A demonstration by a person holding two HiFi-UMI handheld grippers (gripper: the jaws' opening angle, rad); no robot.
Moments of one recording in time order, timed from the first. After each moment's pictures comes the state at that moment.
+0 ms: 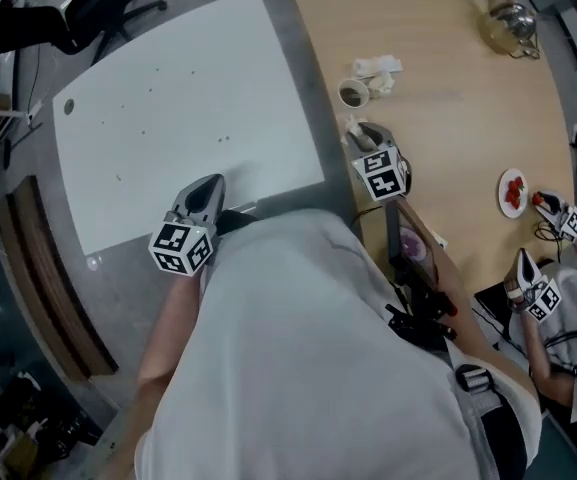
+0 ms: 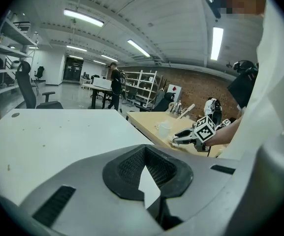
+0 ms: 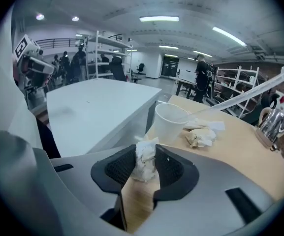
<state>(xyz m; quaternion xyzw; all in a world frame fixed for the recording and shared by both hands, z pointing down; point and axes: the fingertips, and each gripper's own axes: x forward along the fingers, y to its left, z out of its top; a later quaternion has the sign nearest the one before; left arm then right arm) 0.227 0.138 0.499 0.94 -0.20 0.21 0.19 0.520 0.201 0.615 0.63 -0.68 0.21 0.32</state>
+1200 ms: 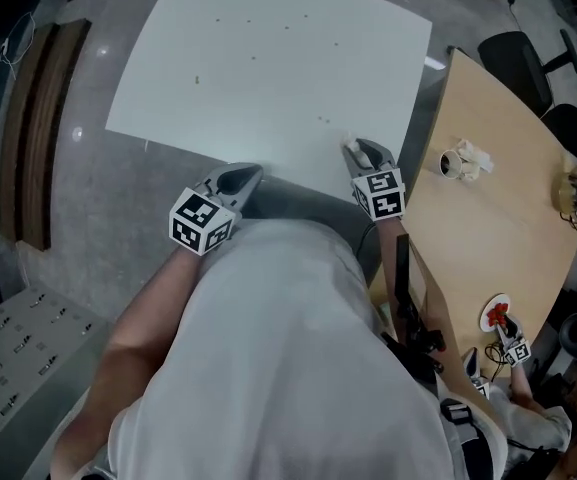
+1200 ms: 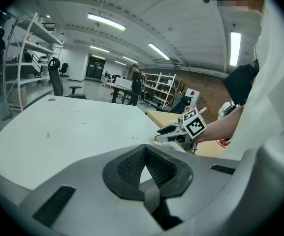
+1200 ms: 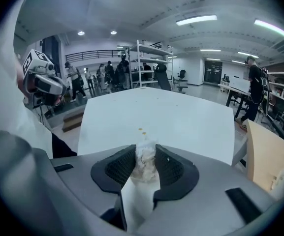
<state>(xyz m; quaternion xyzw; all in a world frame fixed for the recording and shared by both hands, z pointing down) 0.126 0.159 0.510 0.90 -0.29 0.20 0.24 0.317 0.102 0.608 0.44 -0.83 0.17 0.30</state>
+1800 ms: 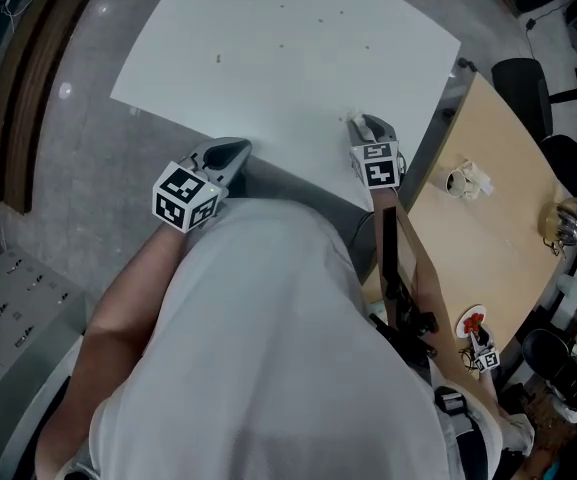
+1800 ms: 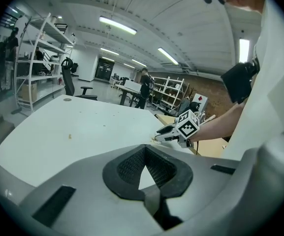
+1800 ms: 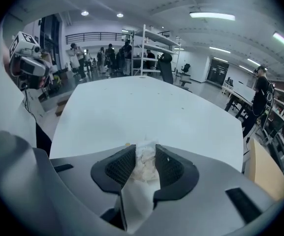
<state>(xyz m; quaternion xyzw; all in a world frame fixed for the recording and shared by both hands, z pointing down) 0.063 0.122 0.505 0.89 -0.33 0.18 0.26 0.290 0.033 0.625 0.44 -0.80 0.15 0.39</state>
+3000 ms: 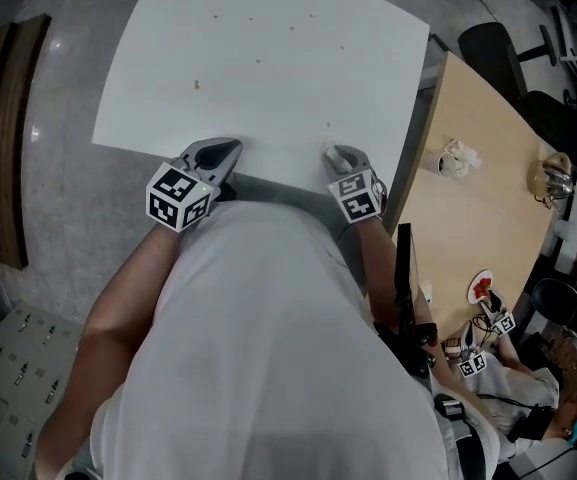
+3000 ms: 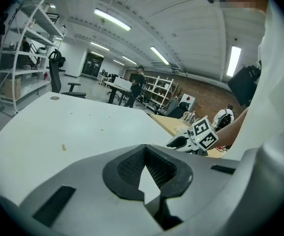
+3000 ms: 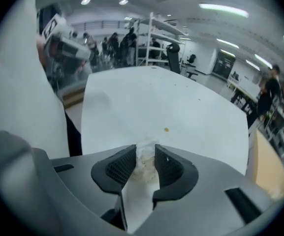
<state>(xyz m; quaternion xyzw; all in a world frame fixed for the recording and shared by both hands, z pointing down) 0.050 0.078 0.515 0.91 -0.26 0.18 0.26 0.250 0.107 0.625 0.42 -0.78 0.17 0.43</state>
